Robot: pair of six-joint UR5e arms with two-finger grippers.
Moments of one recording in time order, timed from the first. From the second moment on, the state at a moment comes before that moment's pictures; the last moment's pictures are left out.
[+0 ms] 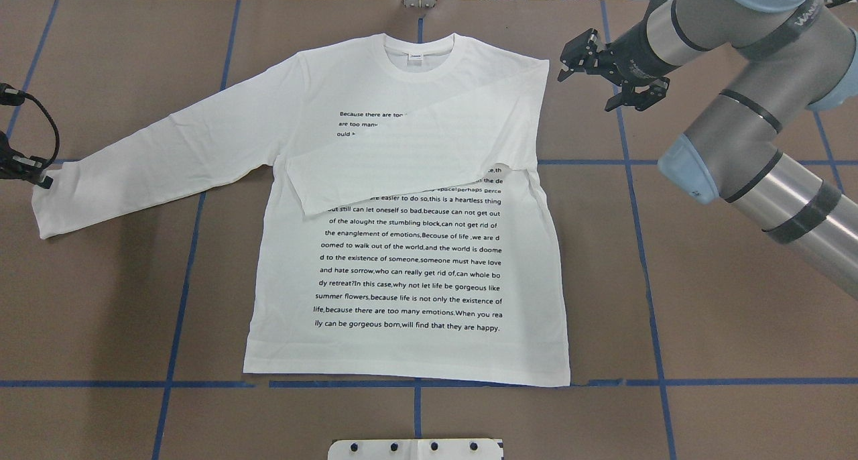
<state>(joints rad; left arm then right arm) -1.15 -1.73 -1.31 -2.13 -2.29 -0.44 0.96 -1.07 1.59 -1.13 2.17 1.44</state>
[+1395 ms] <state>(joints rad) -0.79 -2.29 -1.61 -2.06 -2.13 -1.31 1.08 -1.32 1.63 -1.12 2.19 1.13</state>
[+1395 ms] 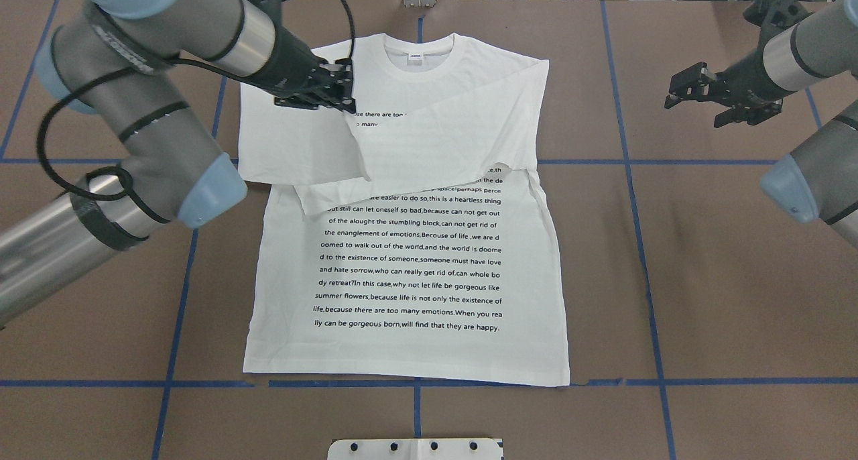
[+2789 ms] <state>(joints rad) -0.49 -2.62 -1.26 -2.10 -1.74 -1.50 1.09 -1.38 1.70 -1.12 2.19 1.13</state>
